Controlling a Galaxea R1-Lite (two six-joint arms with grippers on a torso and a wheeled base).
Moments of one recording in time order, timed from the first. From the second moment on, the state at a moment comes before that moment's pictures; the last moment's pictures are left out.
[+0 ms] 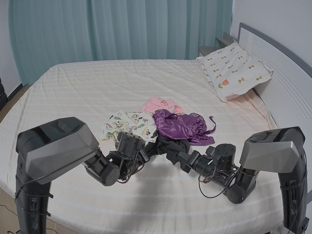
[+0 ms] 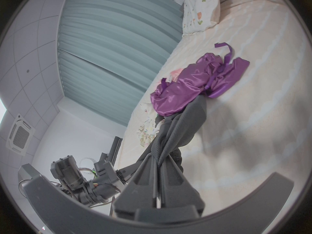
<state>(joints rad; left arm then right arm) -0.54 2.36 -1.06 -0.63 0.24 -0.89 0.55 2.44 -0.71 -1.52 0.07 0.98</state>
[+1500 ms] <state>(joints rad) -0.57 1.61 -0.61 -0.67 0.24 -1.00 0.50 1.80 -0.55 -1.41 0.26 0.98</state>
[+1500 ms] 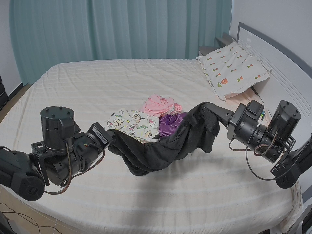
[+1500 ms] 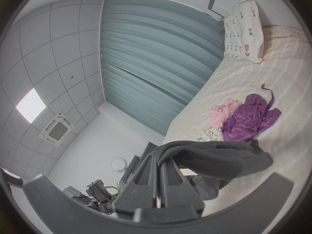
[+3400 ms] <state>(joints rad) -0.52 1.43 -0.60 -0.63 0.24 -0.96 0.67 1.73 -0.70 -1.19 0.10 0.80</state>
